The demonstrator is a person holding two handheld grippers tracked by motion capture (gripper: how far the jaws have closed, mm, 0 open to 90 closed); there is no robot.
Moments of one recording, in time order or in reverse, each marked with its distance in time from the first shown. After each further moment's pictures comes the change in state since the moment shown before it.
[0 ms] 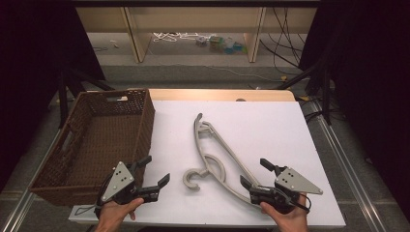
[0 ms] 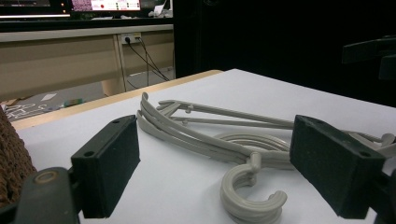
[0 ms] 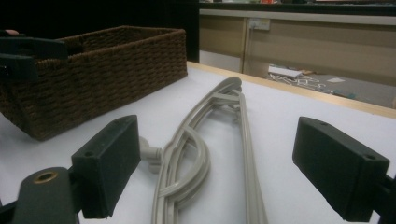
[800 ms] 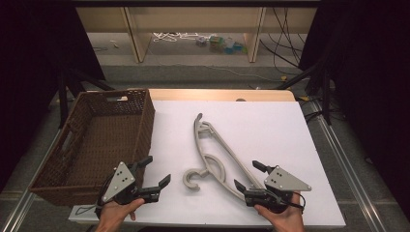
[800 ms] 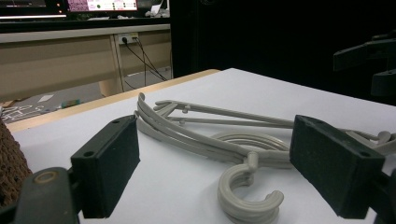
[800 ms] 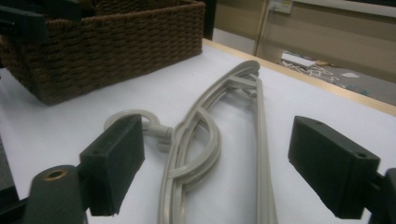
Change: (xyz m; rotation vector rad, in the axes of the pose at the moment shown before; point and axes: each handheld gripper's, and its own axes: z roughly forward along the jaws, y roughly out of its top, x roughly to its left) left arm -0.001 0.000 0.000 0.004 -0.009 0.009; right arm 0.009 0.004 0.010 0.113 0.056 -0.105
